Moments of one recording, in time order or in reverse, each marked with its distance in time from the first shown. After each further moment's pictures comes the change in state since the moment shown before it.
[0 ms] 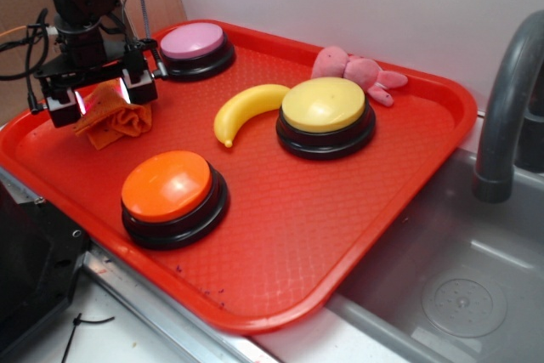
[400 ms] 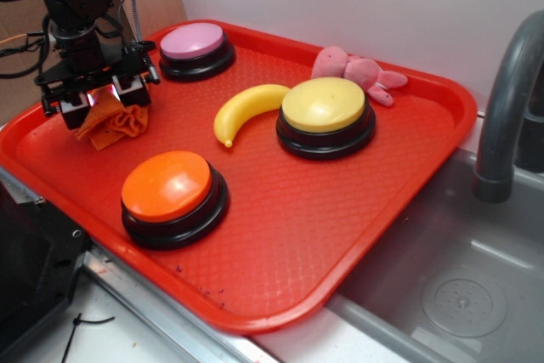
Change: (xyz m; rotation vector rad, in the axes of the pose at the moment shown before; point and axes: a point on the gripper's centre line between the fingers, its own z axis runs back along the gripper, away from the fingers) arm 0.000 0.002 -0.004 -0.057 0.056 -0.022
